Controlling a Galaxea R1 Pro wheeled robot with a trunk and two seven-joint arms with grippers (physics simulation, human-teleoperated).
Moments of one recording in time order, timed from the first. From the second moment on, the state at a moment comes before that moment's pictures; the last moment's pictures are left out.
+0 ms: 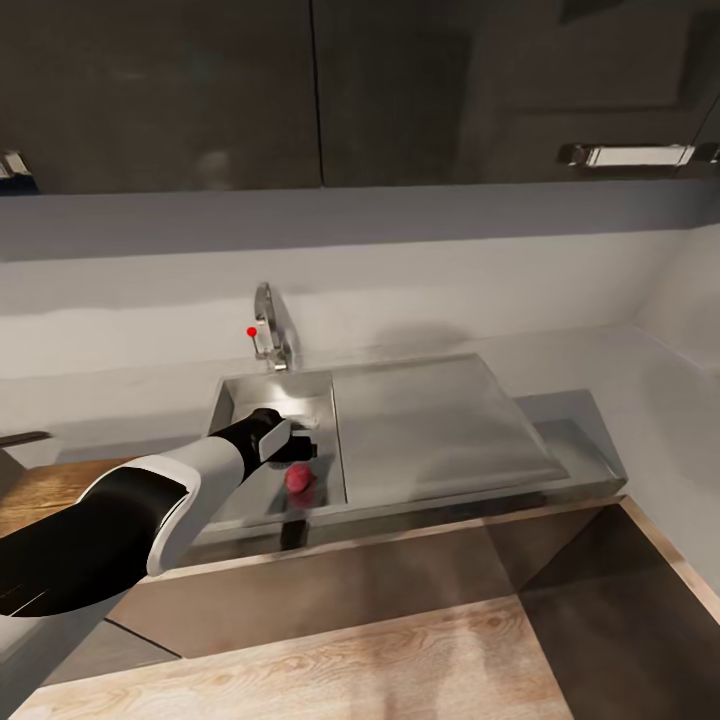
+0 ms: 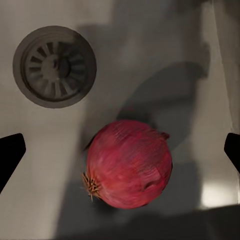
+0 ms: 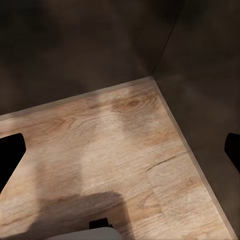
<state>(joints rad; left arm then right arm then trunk) -1.34 -0.15 -0.30 0.04 0.40 0.54 0.12 -0.12 0.05 -1.00 -0.08 0.87 -0.99 -0.12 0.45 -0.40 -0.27</state>
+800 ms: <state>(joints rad) -1.34 -0.15 -0.30 0.06 0.40 0.54 0.12 -0.12 0.05 -1.00 -0.08 0.87 -0.99 -0.12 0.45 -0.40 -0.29</state>
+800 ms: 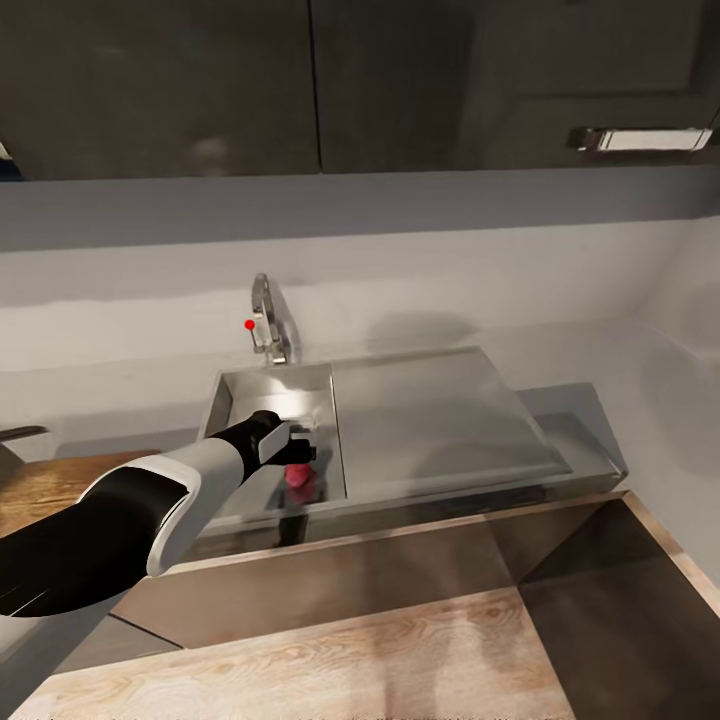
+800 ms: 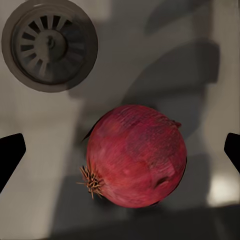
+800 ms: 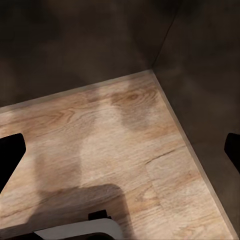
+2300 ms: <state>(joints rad) -1.34 -0.15 -0.30 0.07 0.40 0.54 0.12 -0.12 0.05 -1.00 -0.08 0.87 -0.99 -0.12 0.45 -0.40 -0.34</state>
